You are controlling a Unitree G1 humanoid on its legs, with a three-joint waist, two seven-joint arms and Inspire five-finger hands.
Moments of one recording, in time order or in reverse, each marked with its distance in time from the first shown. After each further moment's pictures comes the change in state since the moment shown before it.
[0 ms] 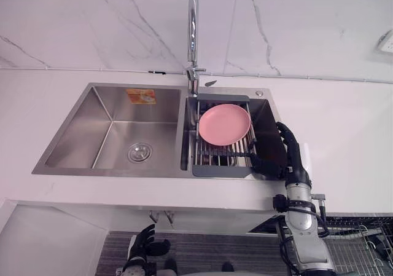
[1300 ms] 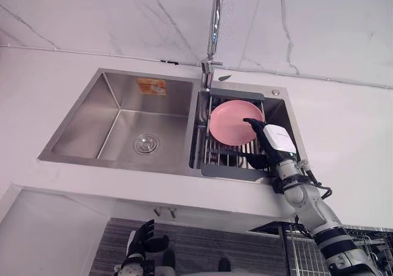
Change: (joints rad) left arm -0.009 0.018 -0.005 -0.015 -0.002 -0.026 -0.020; right arm -0.312 -0.286 0.256 0.276 -0.273 -0.015 0.039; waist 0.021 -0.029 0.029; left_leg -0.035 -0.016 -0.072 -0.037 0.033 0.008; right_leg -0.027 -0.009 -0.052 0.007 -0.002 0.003
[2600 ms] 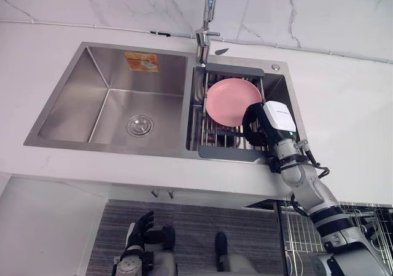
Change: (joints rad) left arm -0.026 0.015 -0.033 -0.021 -0.057 -0.007 -0.001; right arm -0.146 -0.024 0.034 0.012 0.059 -0.003 -0.038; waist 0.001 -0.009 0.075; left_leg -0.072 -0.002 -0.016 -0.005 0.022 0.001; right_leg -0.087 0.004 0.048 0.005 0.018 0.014
